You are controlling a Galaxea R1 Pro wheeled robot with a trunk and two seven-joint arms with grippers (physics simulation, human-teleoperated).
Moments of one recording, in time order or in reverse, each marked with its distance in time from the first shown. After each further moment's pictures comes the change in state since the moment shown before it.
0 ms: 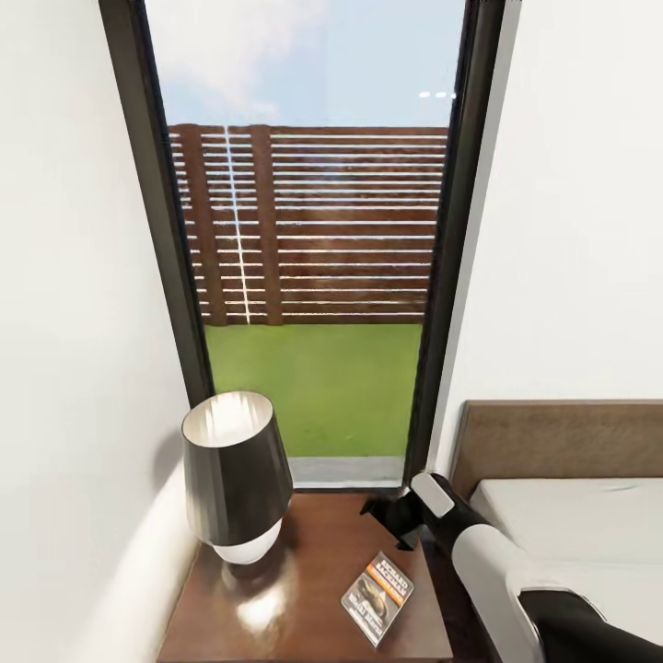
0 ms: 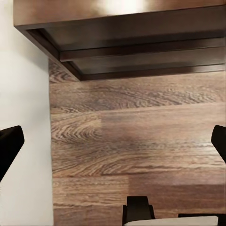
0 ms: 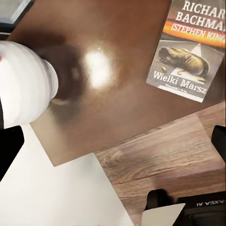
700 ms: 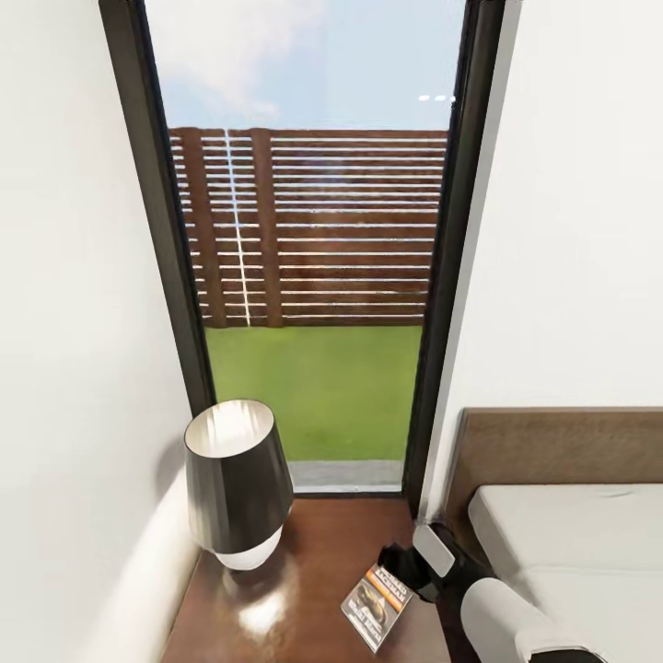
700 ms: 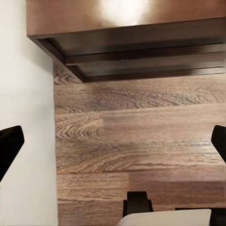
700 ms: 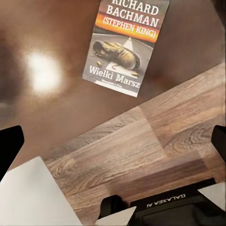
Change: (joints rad) left arm 0.000 -0.003 0.000 0.001 0.001 0.000 0.008; right arm 0.151 -0.008 0.064 0.001 0.125 -0.141 -0.001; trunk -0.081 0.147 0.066
